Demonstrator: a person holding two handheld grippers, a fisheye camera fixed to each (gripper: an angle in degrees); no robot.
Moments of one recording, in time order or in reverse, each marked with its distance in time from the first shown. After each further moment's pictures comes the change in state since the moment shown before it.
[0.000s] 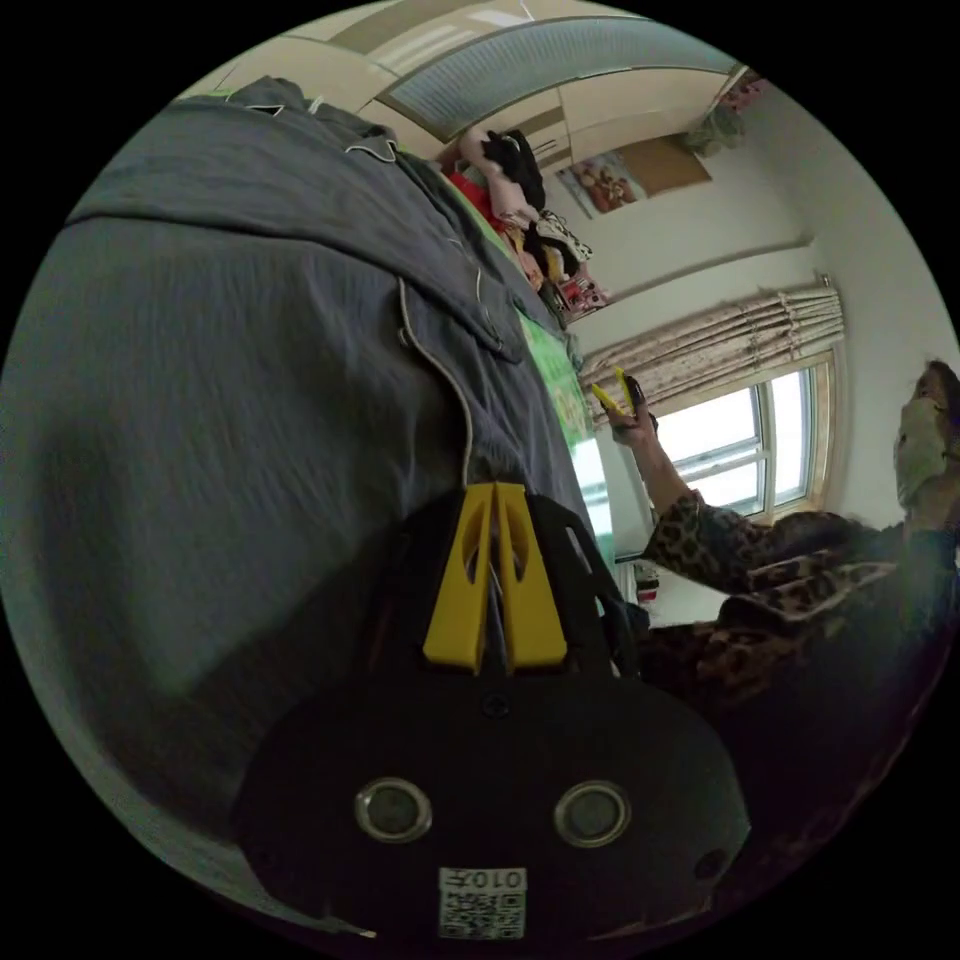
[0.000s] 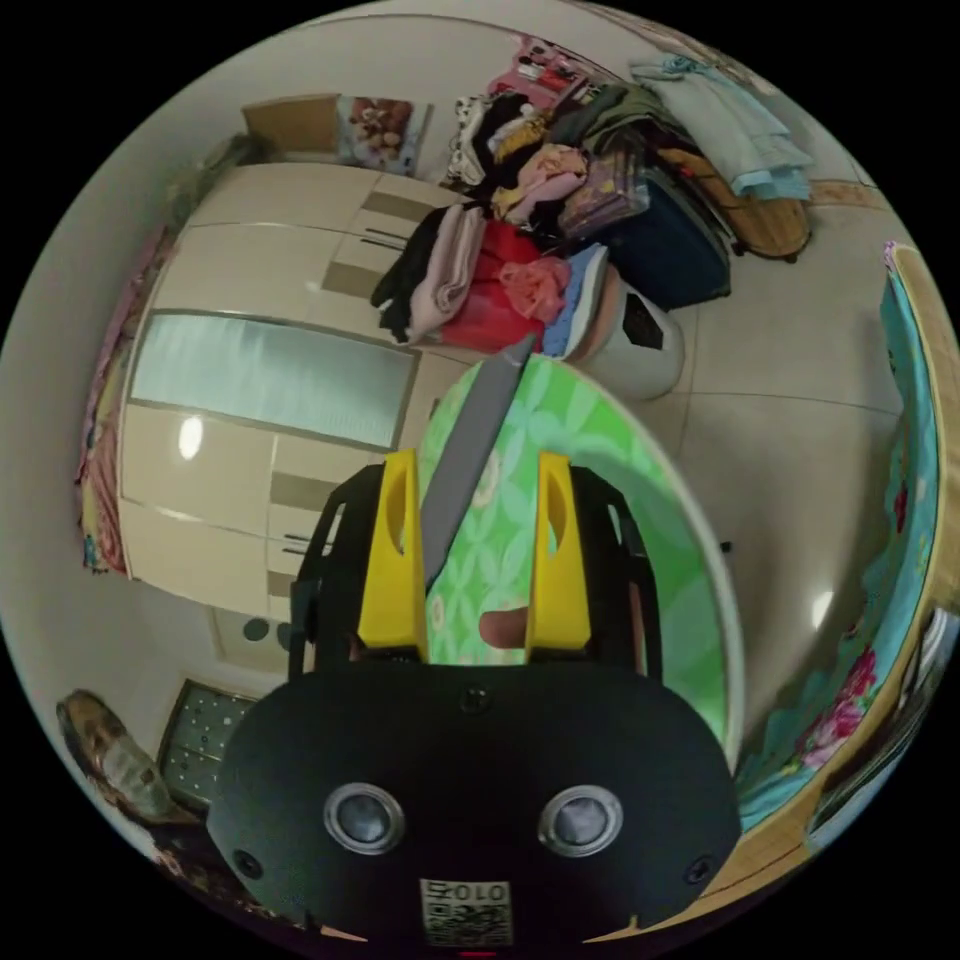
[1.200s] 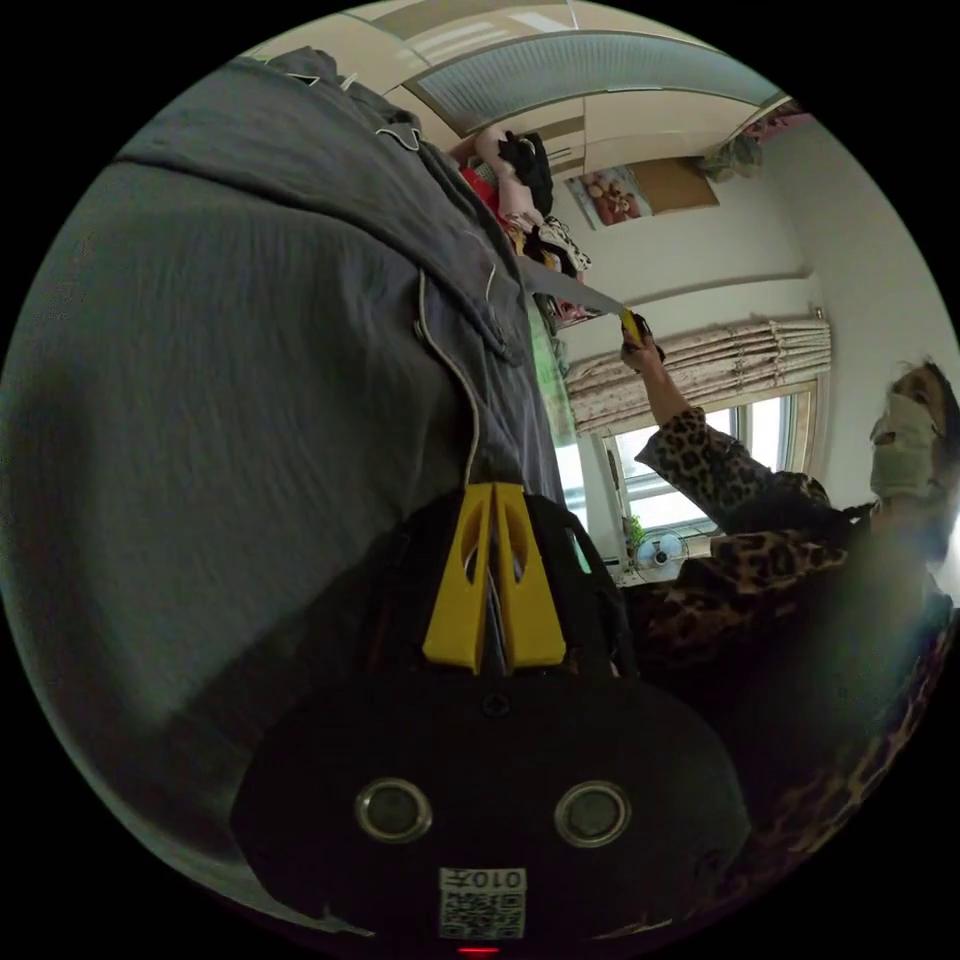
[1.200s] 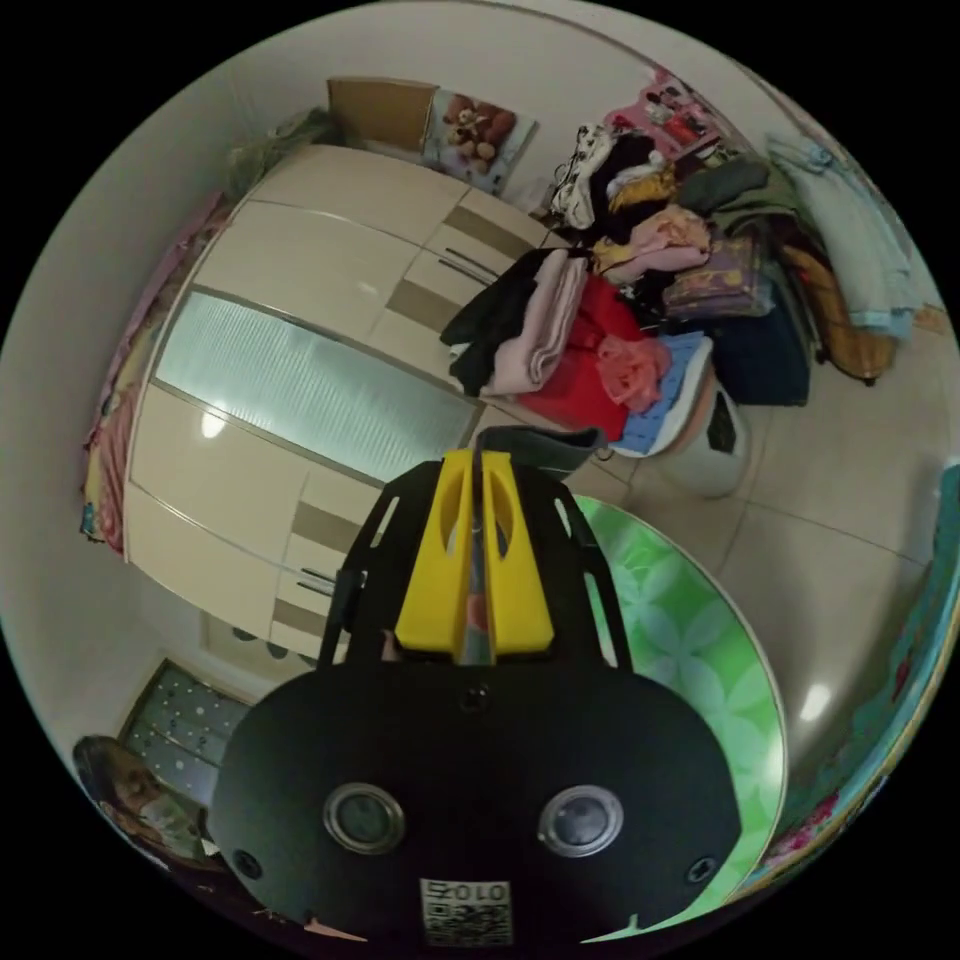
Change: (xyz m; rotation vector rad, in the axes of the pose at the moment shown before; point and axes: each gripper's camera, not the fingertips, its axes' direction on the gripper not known) left arm -0.036 -0.051 -0.027 -0.008 0.086 -0.070; right arm -0.177 -0.217 -0.058 0.094 -0.036 -0.197
